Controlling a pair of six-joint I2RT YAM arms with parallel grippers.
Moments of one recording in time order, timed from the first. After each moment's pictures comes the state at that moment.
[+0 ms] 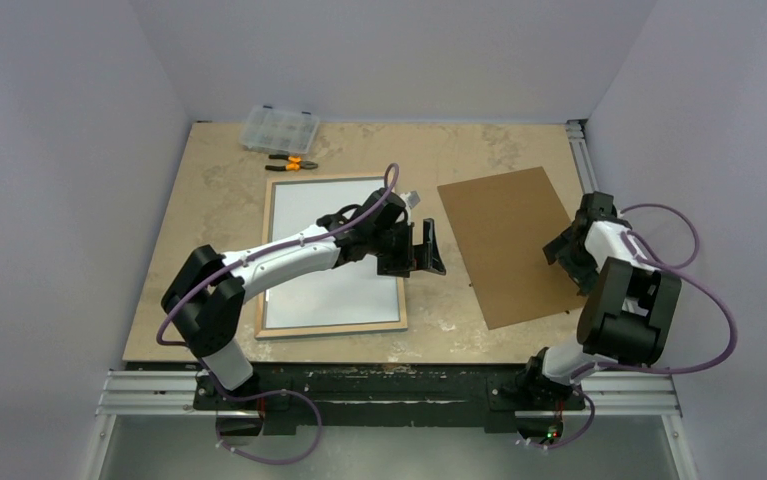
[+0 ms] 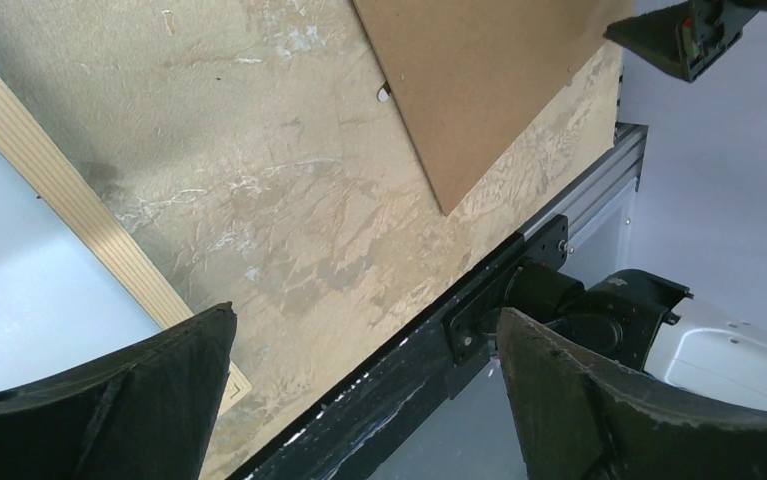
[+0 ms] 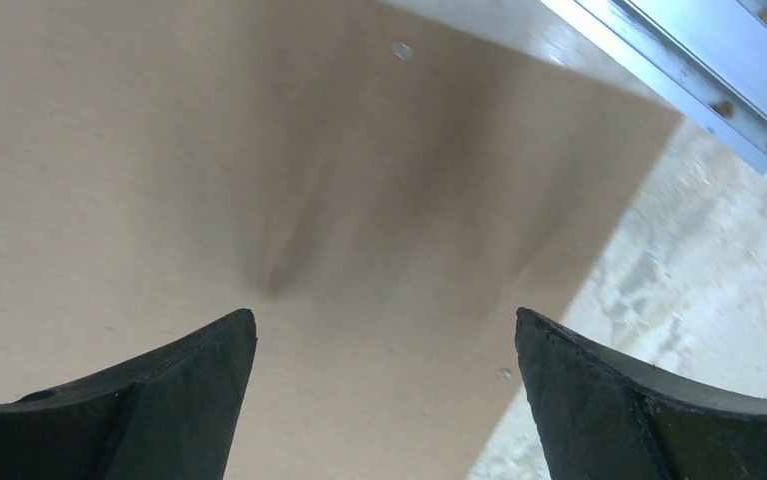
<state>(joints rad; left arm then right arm) -0.84 1.67 1.21 -0.33 0.31 -0.83 -0.33 1.55 0.95 -0.66 0.27 0.66</state>
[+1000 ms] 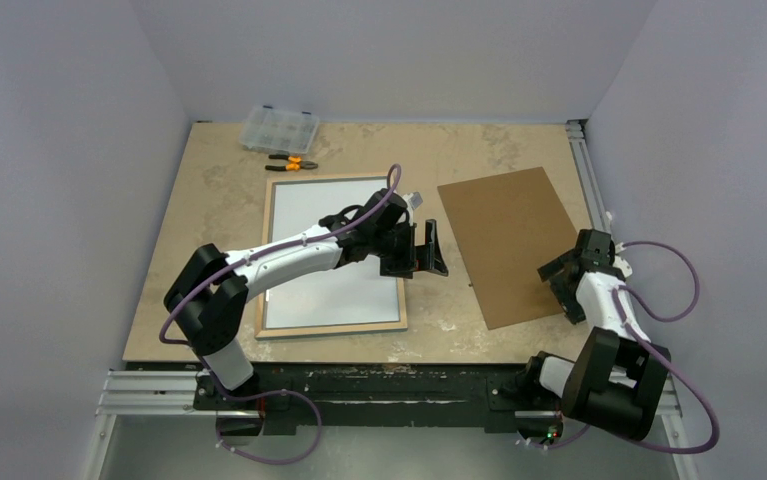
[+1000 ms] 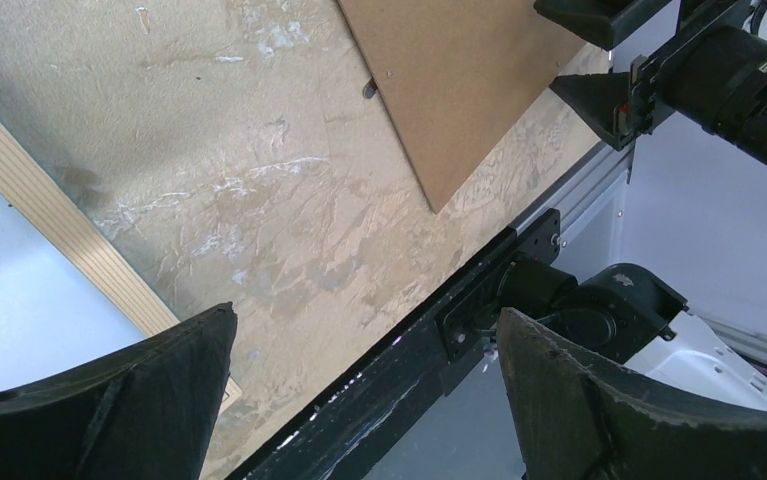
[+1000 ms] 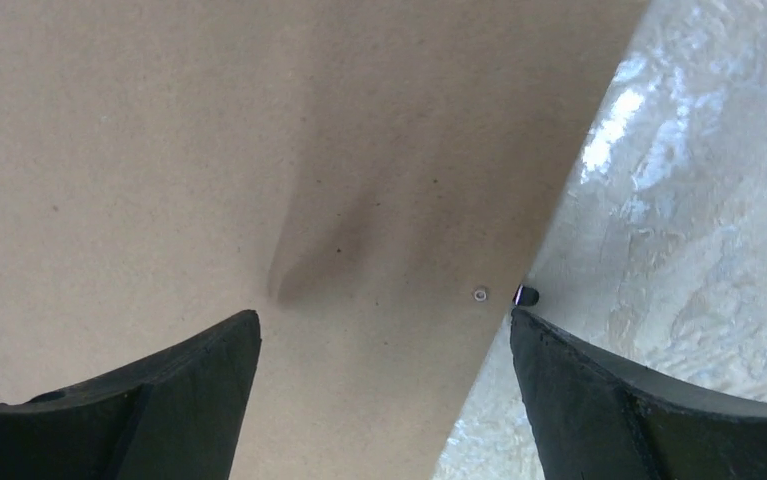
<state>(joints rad) -0.85 1.69 1.21 -0.31 0.33 -0.83 -0.34 1.17 0.57 -0.54 0.19 0.75</state>
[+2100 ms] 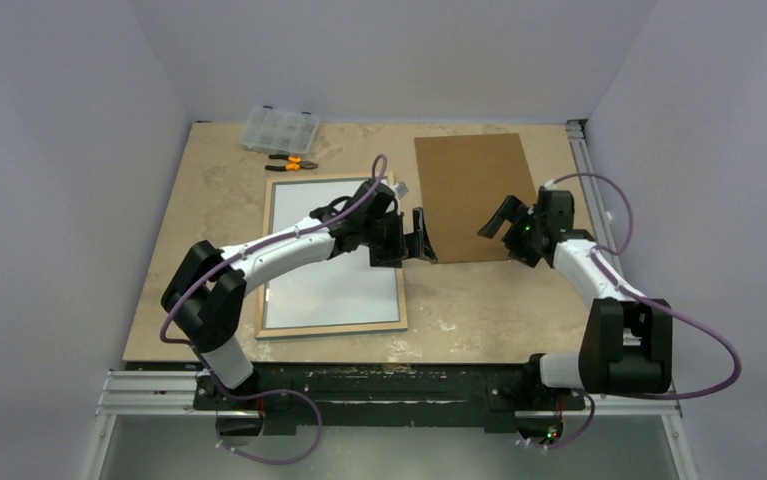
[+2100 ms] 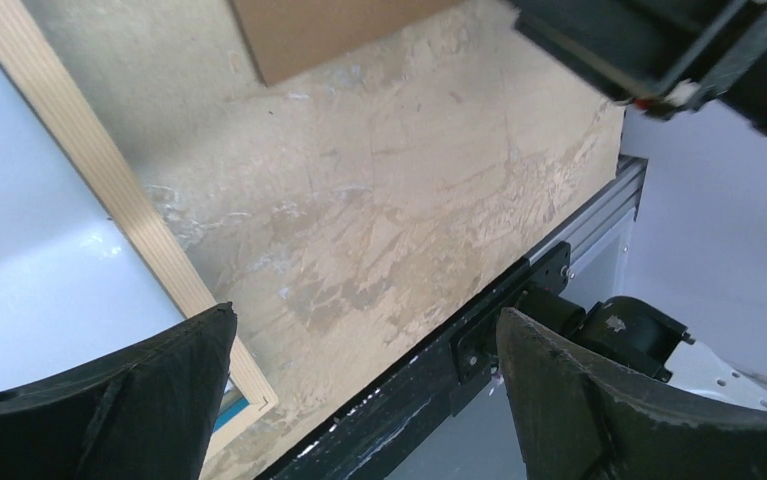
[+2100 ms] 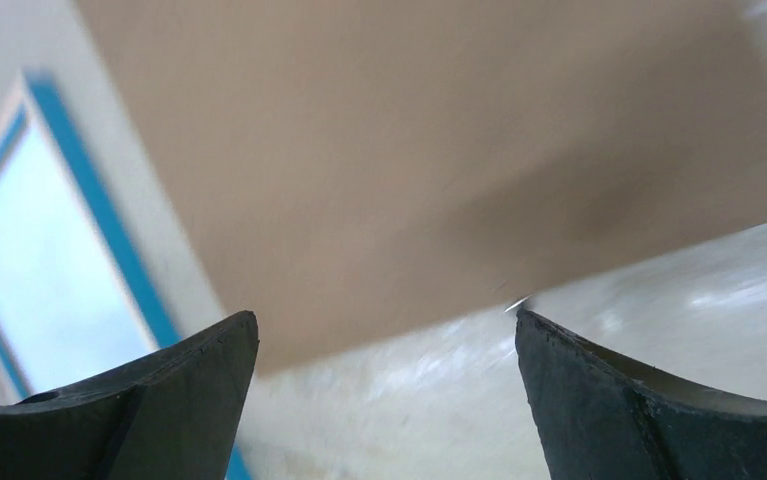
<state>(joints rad) -0.77 1.69 1.22 -0.33 0.32 -0.83 -0.02 1.35 0.77 -0.31 -0.21 0.61</state>
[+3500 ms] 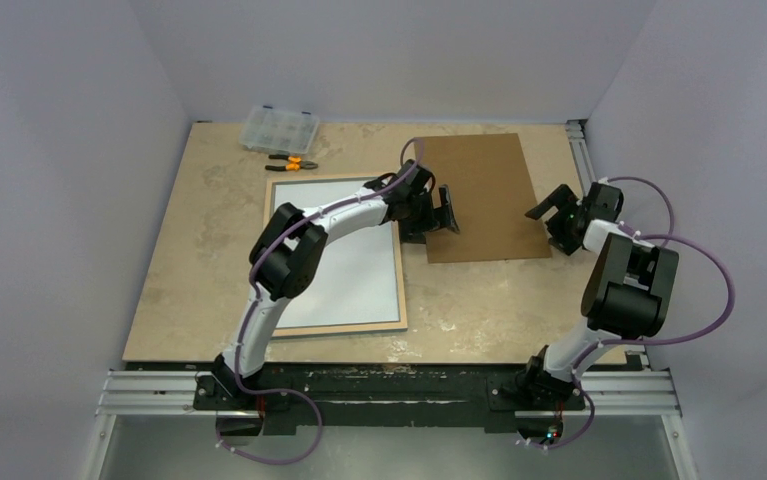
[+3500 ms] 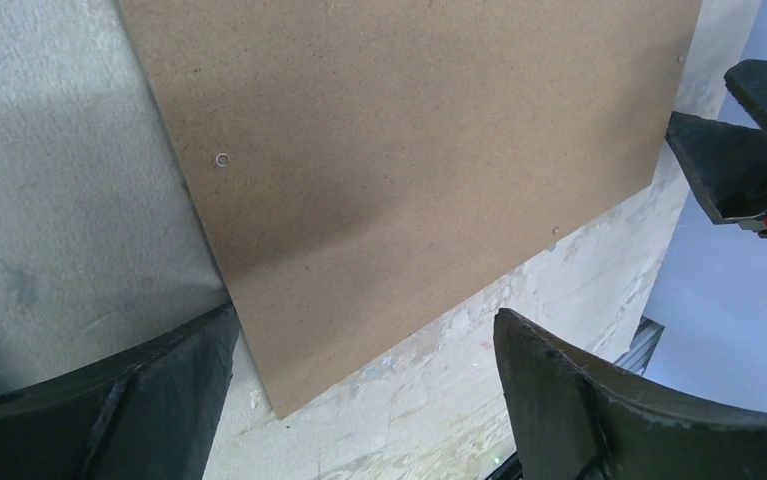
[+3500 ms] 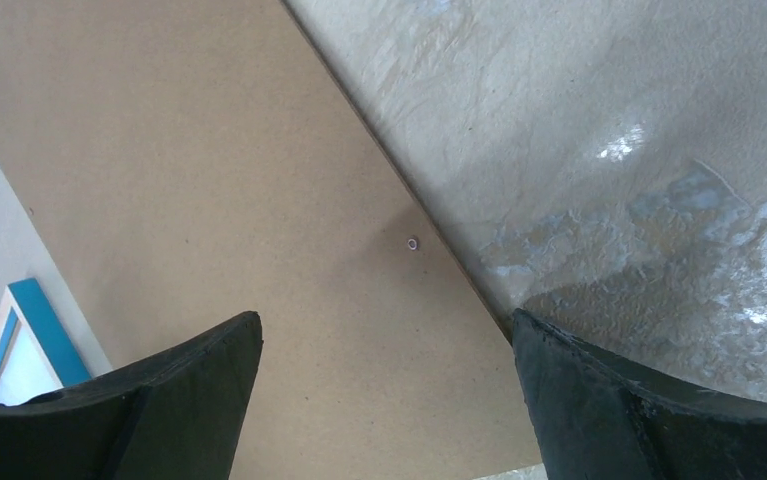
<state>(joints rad) -0.74 2.27 1.77 -0.39 0.26 -0.89 -0.36 1.71 0.93 -0.11 -0.31 0.57</state>
